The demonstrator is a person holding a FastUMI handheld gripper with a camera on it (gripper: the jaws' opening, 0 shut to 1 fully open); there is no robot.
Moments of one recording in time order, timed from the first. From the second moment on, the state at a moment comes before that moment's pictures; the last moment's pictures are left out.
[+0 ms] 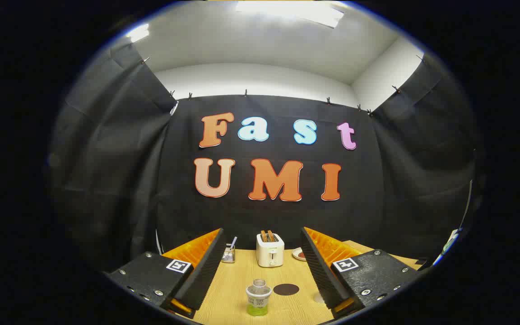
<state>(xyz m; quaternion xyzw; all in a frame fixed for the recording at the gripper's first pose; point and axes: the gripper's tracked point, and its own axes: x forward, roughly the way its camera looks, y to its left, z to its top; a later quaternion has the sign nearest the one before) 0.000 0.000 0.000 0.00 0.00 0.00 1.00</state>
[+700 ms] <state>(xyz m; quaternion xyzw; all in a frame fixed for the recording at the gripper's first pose) -0.004 0.002 -0.011 -0.01 0.02 0.01 1.00</state>
